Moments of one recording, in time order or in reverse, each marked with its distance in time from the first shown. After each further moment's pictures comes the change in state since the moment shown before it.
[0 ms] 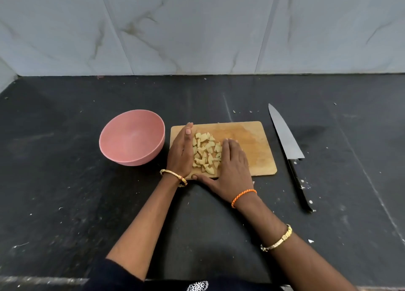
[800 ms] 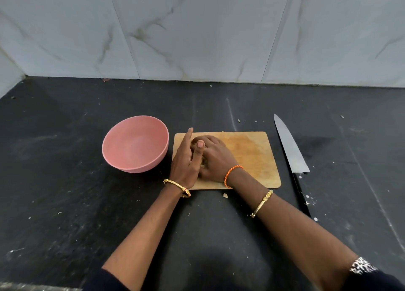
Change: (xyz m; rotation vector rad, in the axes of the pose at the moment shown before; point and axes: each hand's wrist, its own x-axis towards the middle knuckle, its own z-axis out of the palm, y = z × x) left_hand 0.002 -0.005 0.000 0.076 -0.049 0.039; right_hand 0.076 -0.013 0.006 0.014 -0.071 -0.491
